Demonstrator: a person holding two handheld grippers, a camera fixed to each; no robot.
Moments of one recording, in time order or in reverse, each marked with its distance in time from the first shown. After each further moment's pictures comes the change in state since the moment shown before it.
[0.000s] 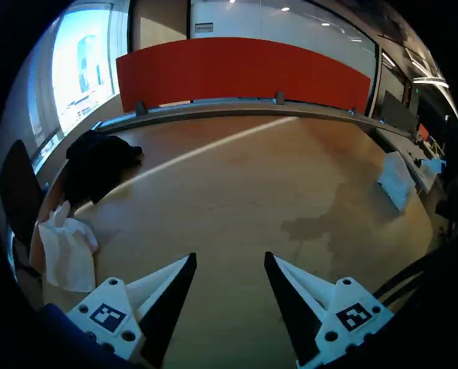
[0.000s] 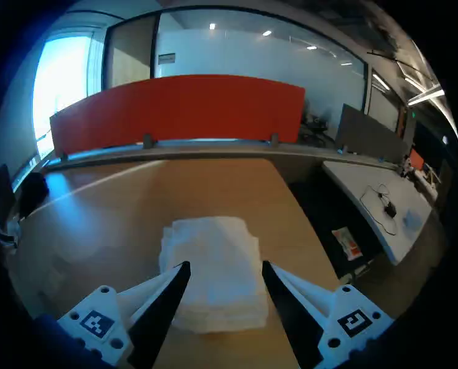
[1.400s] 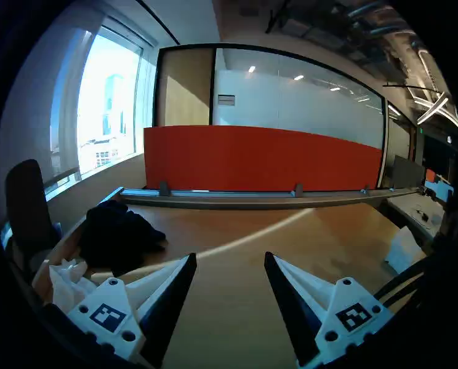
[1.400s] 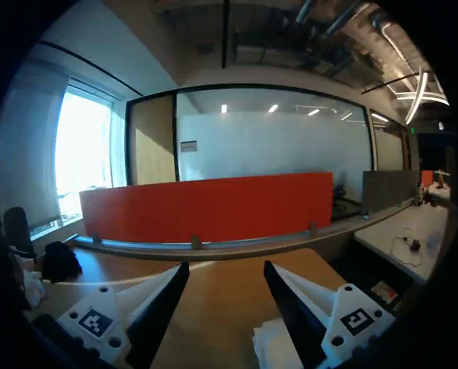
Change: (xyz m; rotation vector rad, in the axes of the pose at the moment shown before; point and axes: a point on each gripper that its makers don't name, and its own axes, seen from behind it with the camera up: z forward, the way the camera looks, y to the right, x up) left arm 0.150 -0.047 -0.028 0.078 0.449 -0.085; right arm 0.156 -0.147 -0.041 0.118 0.483 0.064
